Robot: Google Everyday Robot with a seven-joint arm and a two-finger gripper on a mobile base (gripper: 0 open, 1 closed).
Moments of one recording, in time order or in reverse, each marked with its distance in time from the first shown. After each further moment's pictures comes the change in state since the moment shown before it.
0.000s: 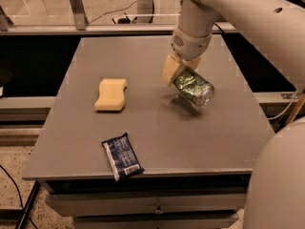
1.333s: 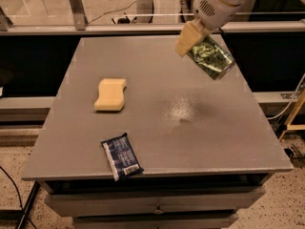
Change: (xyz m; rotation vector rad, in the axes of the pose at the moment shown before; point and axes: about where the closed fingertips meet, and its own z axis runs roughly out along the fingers) arm -0.002 -0.002 -0.104 0.088 -0.308 -0.219
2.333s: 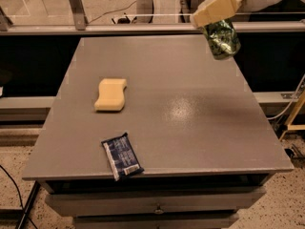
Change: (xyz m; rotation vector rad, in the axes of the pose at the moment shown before) arm -0.020 -0.023 -0.073 -0.244 -0.530 -0.185
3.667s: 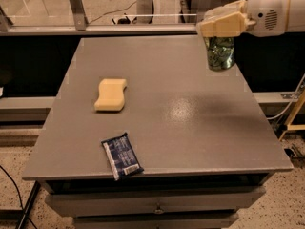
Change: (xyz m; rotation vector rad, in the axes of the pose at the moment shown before) arm 0.022 0.004 -0.009 0.024 -0.265 0.005
